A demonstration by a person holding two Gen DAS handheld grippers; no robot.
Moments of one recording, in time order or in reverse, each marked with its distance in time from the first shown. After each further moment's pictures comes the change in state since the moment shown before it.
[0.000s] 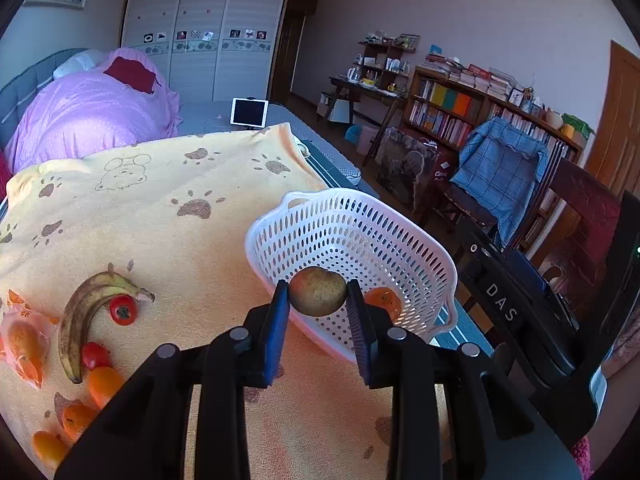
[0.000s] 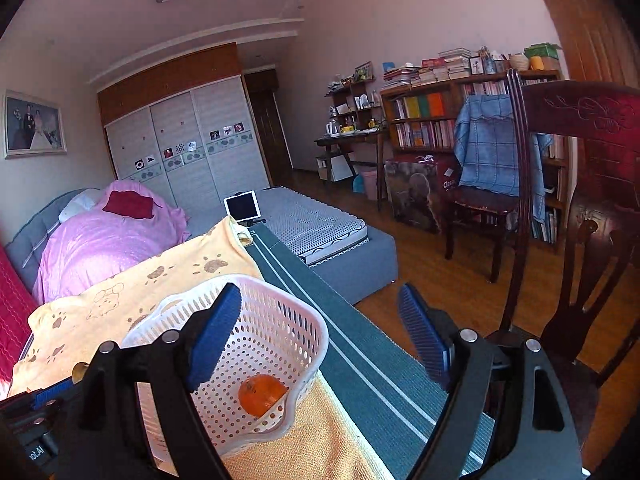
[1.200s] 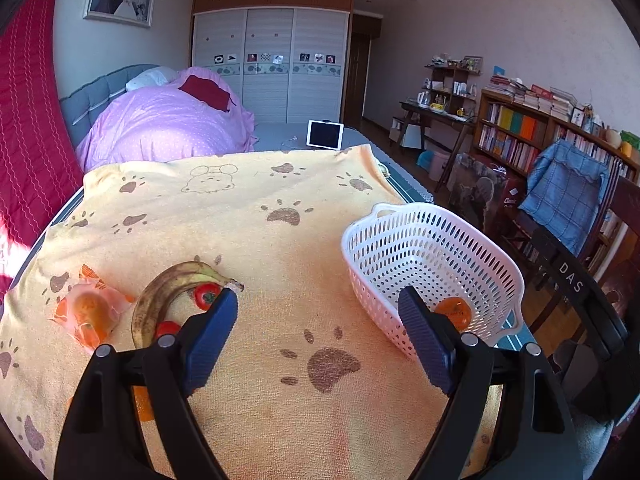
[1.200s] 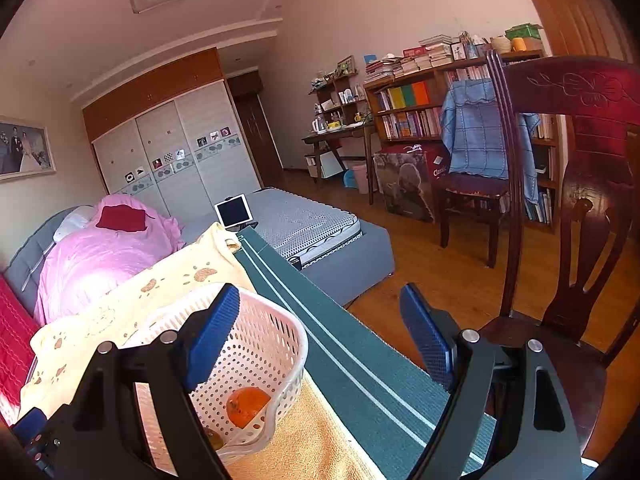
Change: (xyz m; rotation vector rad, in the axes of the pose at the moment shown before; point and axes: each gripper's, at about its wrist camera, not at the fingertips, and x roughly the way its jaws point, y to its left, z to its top) left arm -0.029 0.022 -0.020 -0.075 -0.105 0.293; right arm 0.007 -0.015 0.006 0.066 0.007 -0.003
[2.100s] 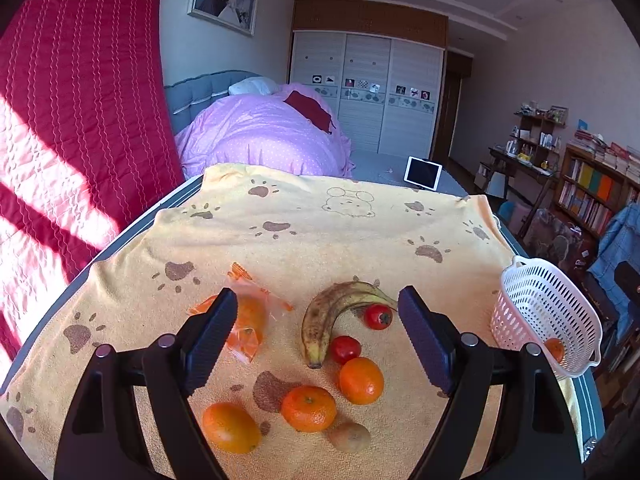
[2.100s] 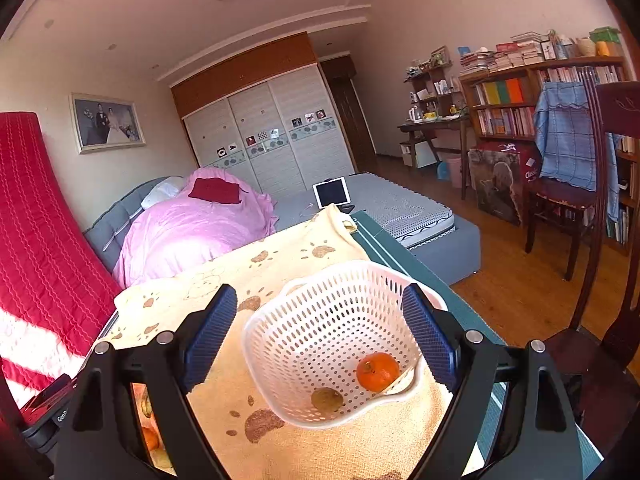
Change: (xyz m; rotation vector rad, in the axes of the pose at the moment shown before) left arm -0.048 0.113 -0.008 -0.179 -0.114 0.291; right arm -0.050 0.068 -0.008 -0.128 0.082 0.375
